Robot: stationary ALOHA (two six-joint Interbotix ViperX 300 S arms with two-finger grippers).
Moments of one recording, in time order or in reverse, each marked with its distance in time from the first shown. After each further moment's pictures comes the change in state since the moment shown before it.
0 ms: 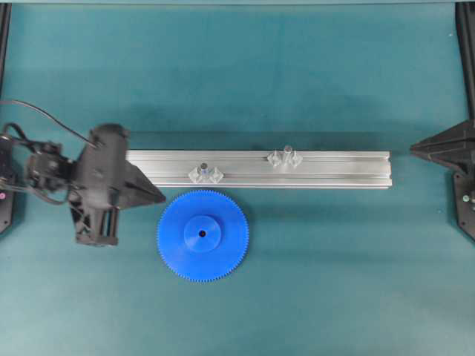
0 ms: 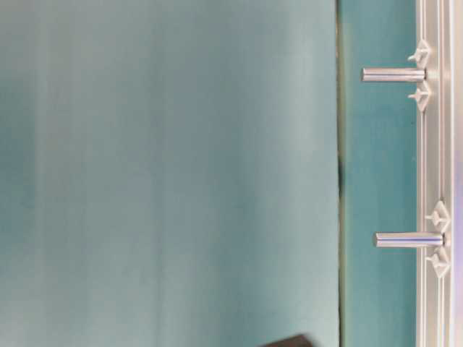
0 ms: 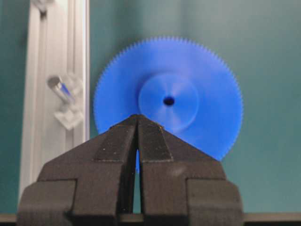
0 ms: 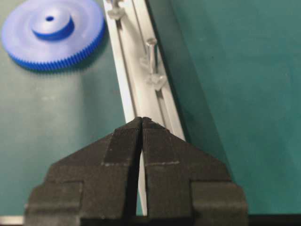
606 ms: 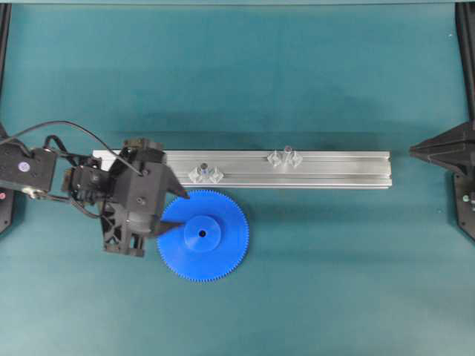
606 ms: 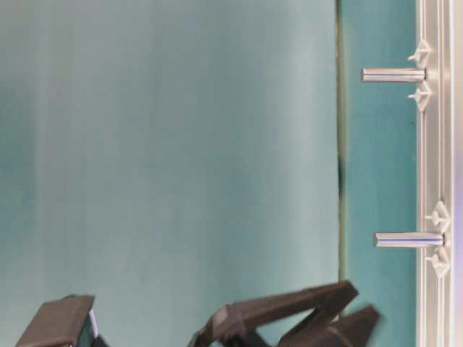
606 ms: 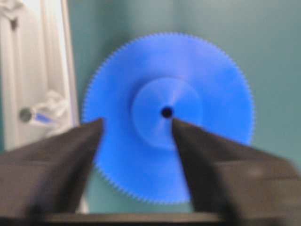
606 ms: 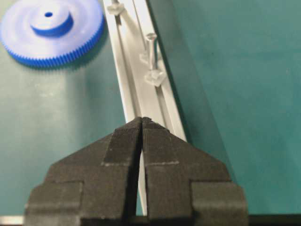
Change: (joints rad) left arm -0.029 0.169 -0.112 0.002 -0.005 0.086; right arm -0.002 -0.011 0.014 0.000 -0.005 0.000
